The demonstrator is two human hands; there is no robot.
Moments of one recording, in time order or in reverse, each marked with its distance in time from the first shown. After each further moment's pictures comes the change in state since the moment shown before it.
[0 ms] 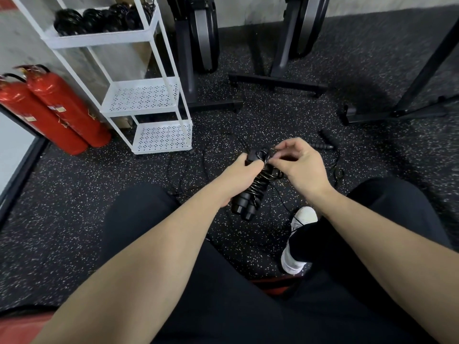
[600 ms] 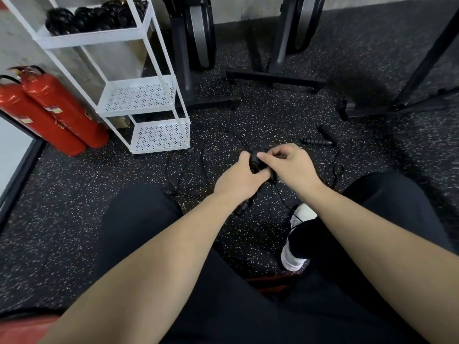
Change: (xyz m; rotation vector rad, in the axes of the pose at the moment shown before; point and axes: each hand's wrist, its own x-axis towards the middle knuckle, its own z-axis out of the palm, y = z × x) left_hand 0.006 -0.005 0.019 0.456 0.179 0.123; right_hand 0.003 -0.004 0.010 -0.160 -0.021 0.078
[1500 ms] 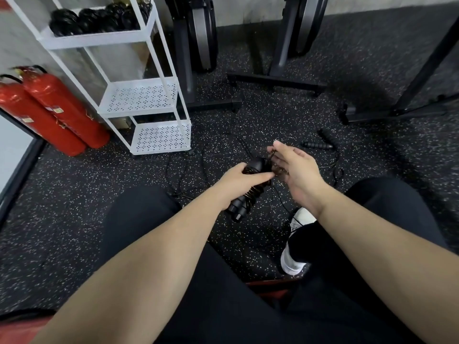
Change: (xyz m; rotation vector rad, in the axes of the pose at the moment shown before) left_hand 0.008 -0.015 -0.010 -0.479 -0.240 -0.159; right_hand 0.004 -0.003 0.001 0.710 -0.009 0.324
